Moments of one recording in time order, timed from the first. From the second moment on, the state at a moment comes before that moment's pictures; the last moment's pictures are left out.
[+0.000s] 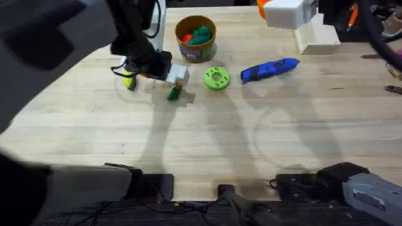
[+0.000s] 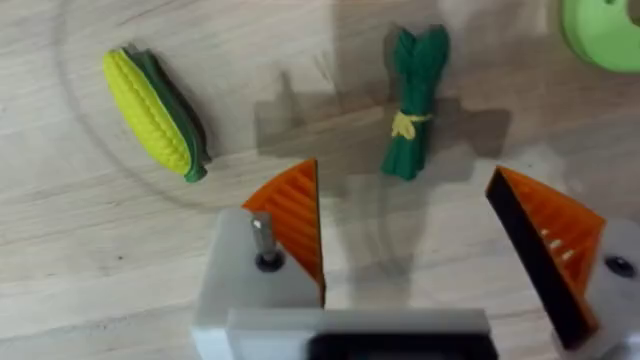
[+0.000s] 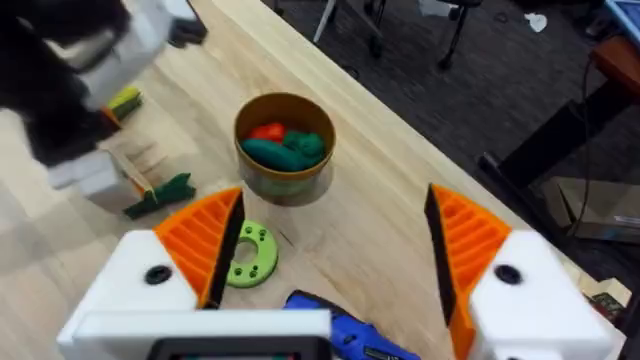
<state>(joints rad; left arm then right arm) -0.19 1.53 1.17 -1.01 0.04 0.03 0.25 1.14 1.27 -0.59 -0.36 -0.37</state>
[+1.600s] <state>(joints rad) -0.27 1.65 1.30 -1.01 -0.01 -0.04 0.25 1.14 1.27 -0.59 -0.36 -0.37</state>
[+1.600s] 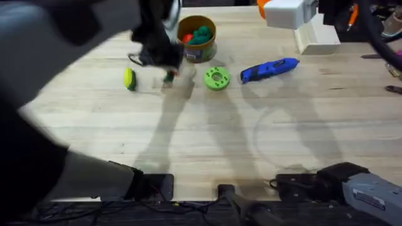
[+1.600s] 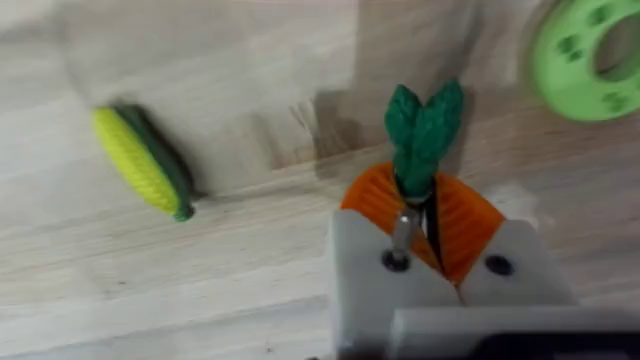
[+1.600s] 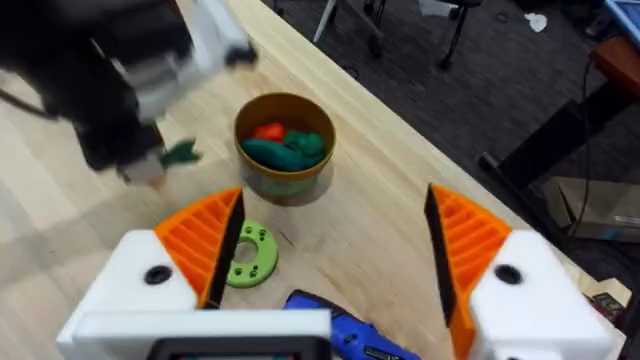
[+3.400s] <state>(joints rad) -0.27 1.86 1.49 -0.58 0.01 -0.06 0.25 1.14 1.27 -0.59 -0.36 -0.37</state>
